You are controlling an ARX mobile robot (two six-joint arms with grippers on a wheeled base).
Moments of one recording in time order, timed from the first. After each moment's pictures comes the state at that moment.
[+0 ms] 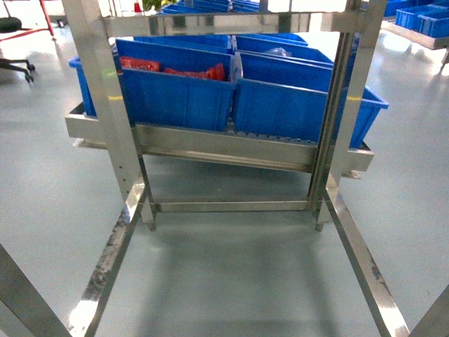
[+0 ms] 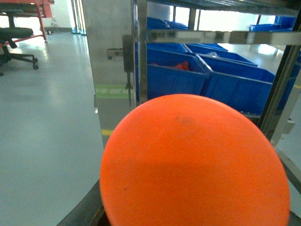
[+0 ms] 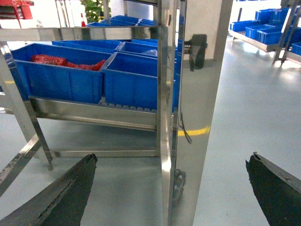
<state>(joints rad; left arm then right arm) 0.00 0.01 0.01 -0.01 0.00 -0.01 0.00 0.00 0.01 0.00 0.00 0.00</state>
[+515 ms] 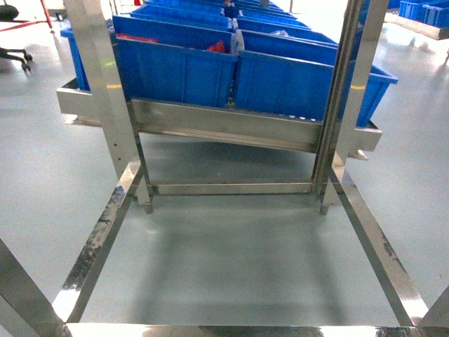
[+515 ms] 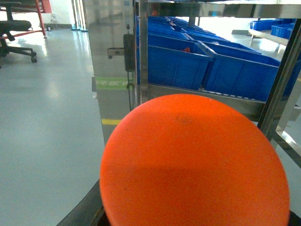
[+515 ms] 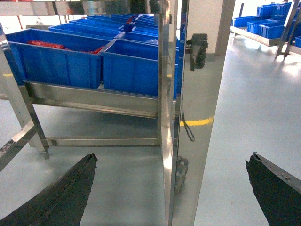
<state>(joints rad) 0.00 0.01 0.01 -0.01 0.00 -0.01 0.00 0.00 0.01 -0.01 0.00 0.00</state>
